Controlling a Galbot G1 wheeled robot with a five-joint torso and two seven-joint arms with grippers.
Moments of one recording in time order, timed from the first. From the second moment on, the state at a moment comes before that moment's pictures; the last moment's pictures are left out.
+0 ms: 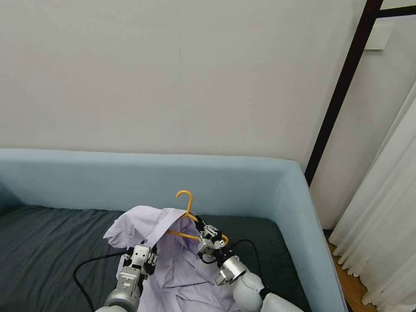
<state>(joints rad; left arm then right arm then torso) 1.42 -0.79 -0.25 -2.22 -0.39 0.35 -0.47 -0.74 1.23 -0.31 1.30 -0.56 0.28 0.42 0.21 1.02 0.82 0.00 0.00</state>
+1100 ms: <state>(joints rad) 1.24 -0.04 -0.50 -1.81 -0.90 -0.26 0.53 -0.75 1.17 -0.19 1.36 -0.72 0.41 0.43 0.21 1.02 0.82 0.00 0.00</state>
